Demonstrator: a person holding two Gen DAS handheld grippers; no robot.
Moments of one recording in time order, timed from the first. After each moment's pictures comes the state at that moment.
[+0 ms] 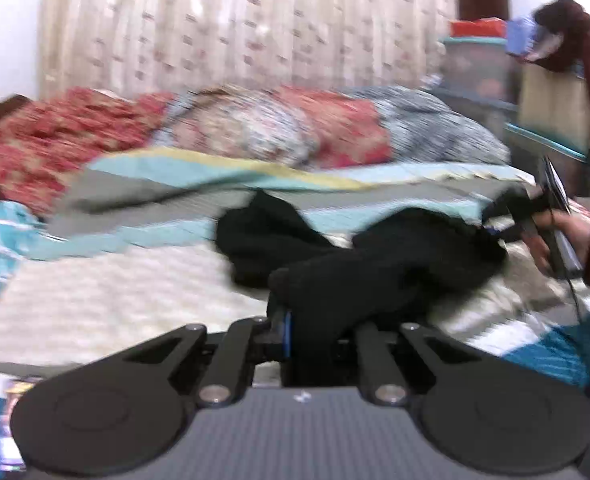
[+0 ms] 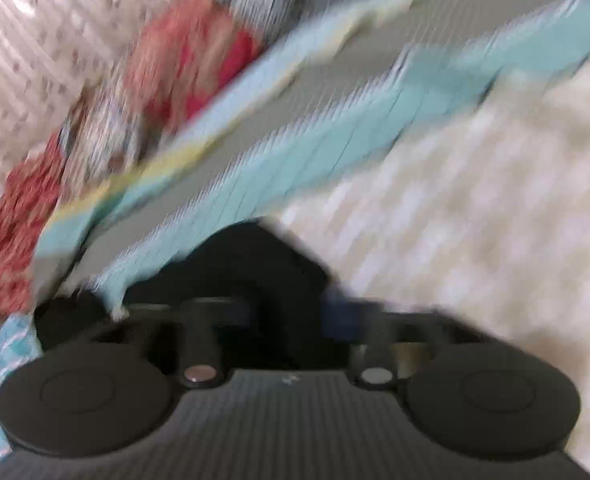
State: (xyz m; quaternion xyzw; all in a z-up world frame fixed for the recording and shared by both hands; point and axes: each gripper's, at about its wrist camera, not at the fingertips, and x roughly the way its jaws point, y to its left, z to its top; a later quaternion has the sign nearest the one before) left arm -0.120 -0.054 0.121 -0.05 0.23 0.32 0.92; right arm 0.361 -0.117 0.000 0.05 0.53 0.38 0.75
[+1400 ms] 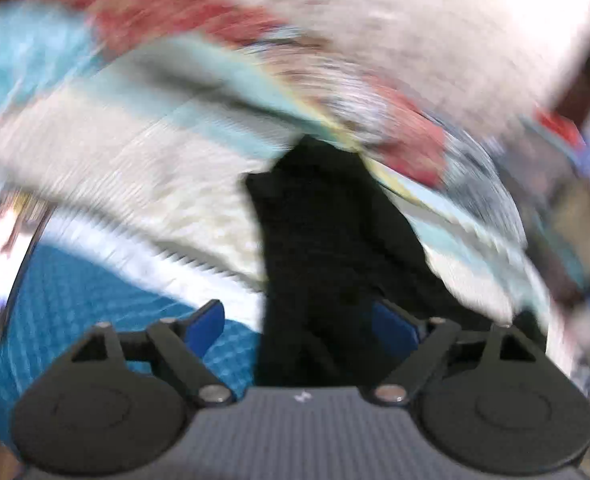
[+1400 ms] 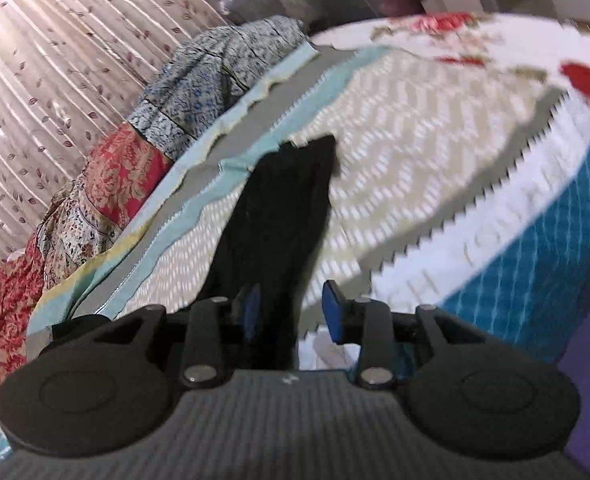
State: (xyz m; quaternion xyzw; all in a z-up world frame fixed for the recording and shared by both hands) left arm -0.217 0.046 0.067 -0.38 0.20 0.32 0.84; right arm 0.290 -0.410 0.055 0.16 0.44 0.27 0.84
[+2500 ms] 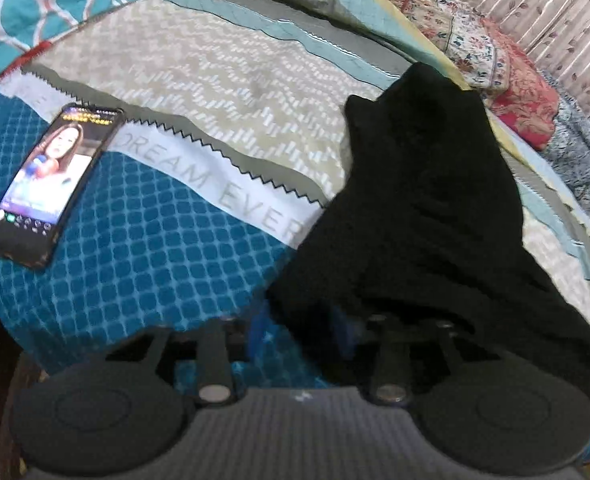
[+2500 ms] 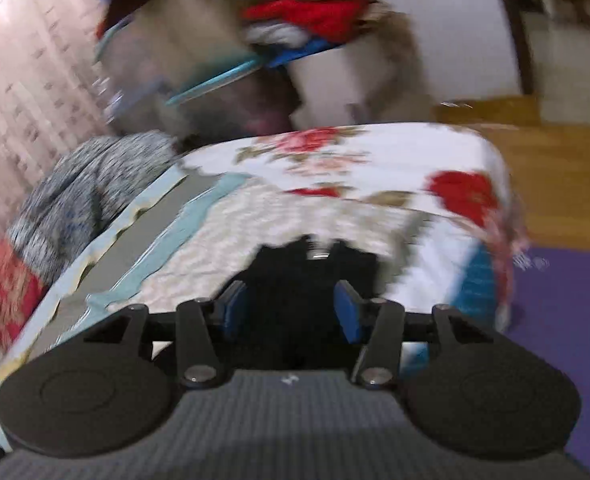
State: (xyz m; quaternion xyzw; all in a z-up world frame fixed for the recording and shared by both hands) left arm -0.199 0.050 0.051 -0.42 0.33 0.41 0.74; right arm 0.338 -0.457 0.076 0.16 0.32 0.04 0.93
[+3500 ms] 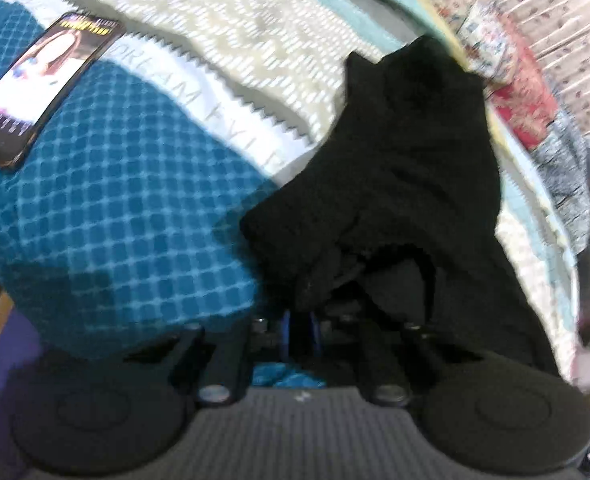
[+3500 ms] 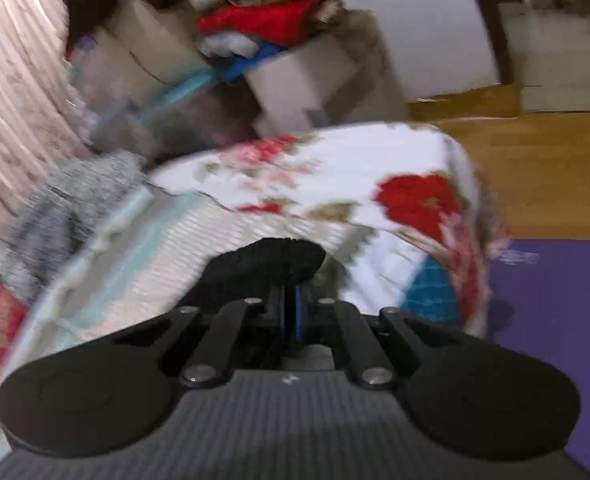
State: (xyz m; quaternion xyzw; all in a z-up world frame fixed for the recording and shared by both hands) left arm -0.189 0.032 0.041 -0.52 0.35 0.38 0.69; right arm 0.353 -0.481 0.047 0.16 0.33 0.01 0.93
